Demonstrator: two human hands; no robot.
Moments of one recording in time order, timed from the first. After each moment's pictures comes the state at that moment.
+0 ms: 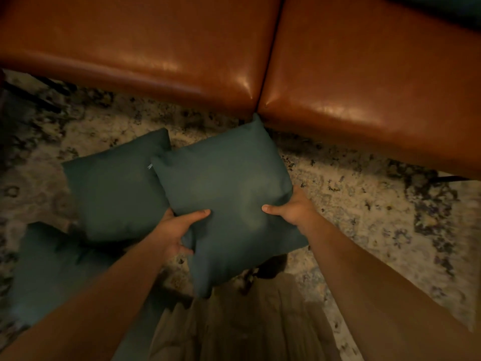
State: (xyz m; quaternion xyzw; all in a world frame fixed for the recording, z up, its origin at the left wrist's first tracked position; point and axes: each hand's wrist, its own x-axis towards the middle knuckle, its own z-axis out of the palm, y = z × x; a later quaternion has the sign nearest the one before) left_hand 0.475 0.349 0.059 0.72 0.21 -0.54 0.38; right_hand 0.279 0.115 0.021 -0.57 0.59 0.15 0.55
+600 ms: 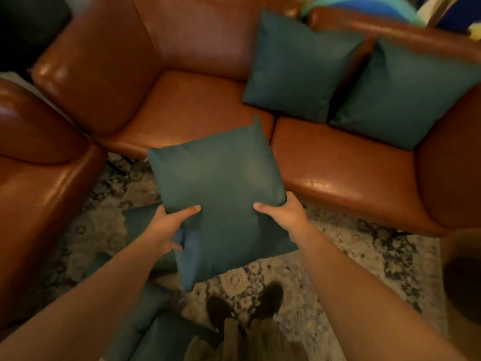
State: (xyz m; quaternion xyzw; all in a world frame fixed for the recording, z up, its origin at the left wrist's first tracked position) left_hand 0.526 0.362 0.403 0.72 0.16 -0.44 0.51; right_hand 0.341 0.138 0.361 -0.59 0.57 0.02 0.58
